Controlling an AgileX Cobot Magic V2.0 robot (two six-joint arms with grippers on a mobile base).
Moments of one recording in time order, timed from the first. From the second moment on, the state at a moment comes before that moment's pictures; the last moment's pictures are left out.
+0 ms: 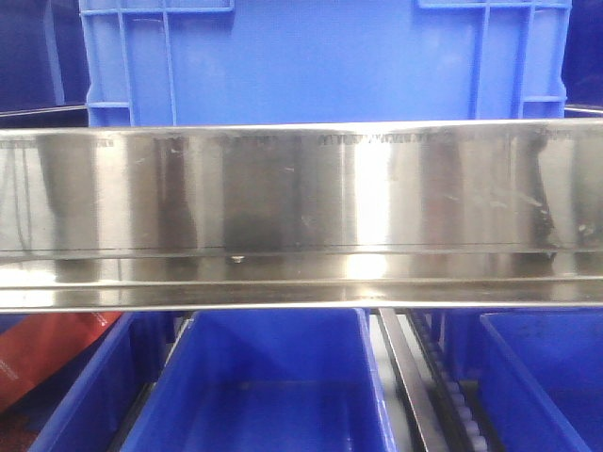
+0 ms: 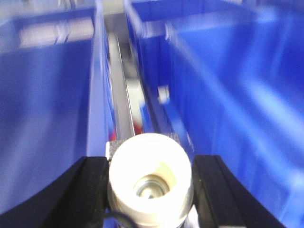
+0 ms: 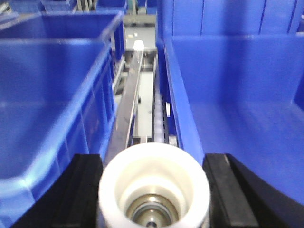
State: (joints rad) left arm -0.09 0.96 -1.23 -0.06 0.66 0.16; right arm 0.05 0.79 -1.04 0.11 0.58 -0.03
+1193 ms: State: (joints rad) left arm -0.49 1.76 -1.78 -0.02 0.75 0.16; right arm 0.43 1.60 -1.55 0.12 0.61 -0.03
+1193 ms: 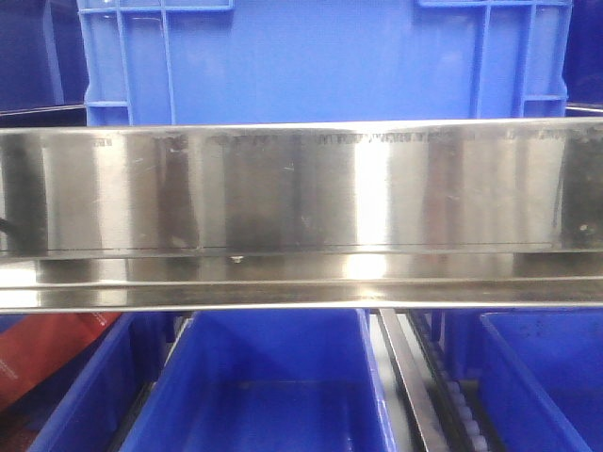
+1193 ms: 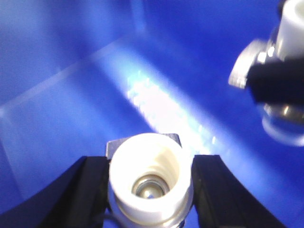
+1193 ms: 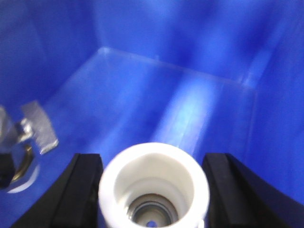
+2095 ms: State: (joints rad) left arm -0.49 1.48 -1.79 -0.01 0.83 0.15; right arm 0.43 1.30 -1.66 0.12 0.72 -0.03
